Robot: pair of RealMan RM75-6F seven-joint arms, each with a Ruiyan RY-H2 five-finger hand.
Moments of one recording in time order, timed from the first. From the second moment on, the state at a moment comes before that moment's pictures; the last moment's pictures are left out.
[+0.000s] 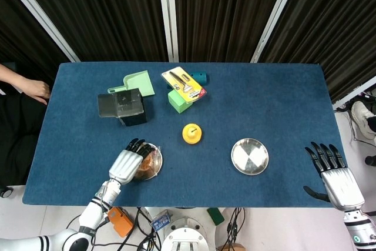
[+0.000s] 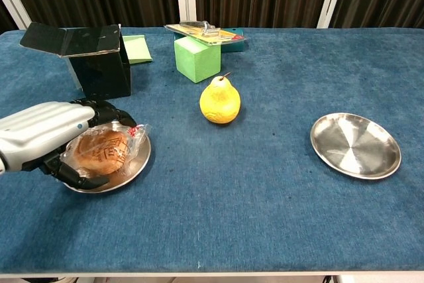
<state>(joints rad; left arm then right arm) -0.38 -1.62 -0.07 -1.62 1.37 1.06 0.51 0.14 -1.12 -0.17 -1.54 -1.65 1.58 -0.09</state>
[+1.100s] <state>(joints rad) -0.57 -1.97 -0.13 -1.61 1.34 1.03 0.65 0.13 -1.09 -0.09 -1.56 -1.63 1.47 -0.04</state>
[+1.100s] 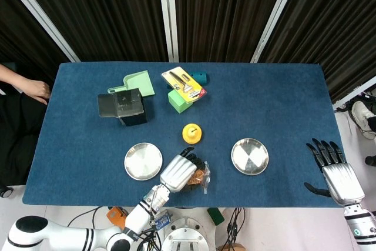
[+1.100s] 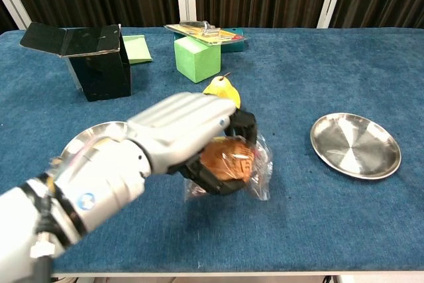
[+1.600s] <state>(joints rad) -0.61 -2.01 -0.10 -1.63 1.40 1.06 0.62 0.13 -1.08 -0.08 -1.56 -1.63 1.43 -0.01</state>
